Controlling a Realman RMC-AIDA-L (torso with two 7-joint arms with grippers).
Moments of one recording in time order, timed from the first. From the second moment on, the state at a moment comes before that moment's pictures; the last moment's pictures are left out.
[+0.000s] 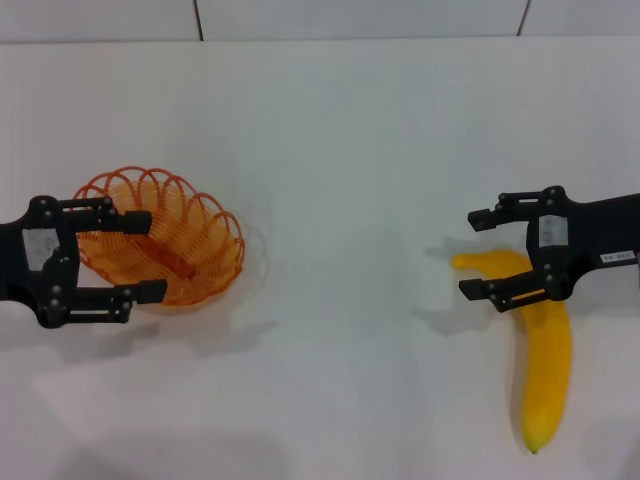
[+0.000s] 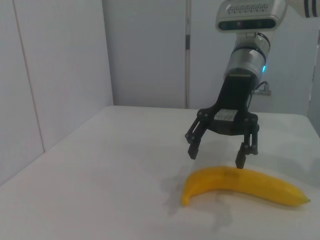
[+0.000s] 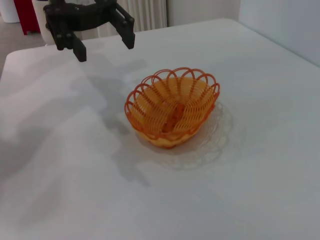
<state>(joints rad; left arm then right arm) -0.45 -2.03 0.59 0.93 2.12 1.89 -1.21 0.40 2.02 -0.99 -1.02 -2.05 -1.59 1.47</state>
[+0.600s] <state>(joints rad) -0.45 -2.03 0.58 0.93 2.11 1.88 -1.20 0.40 2.02 -1.00 -1.02 -2.06 -1.59 1.47</state>
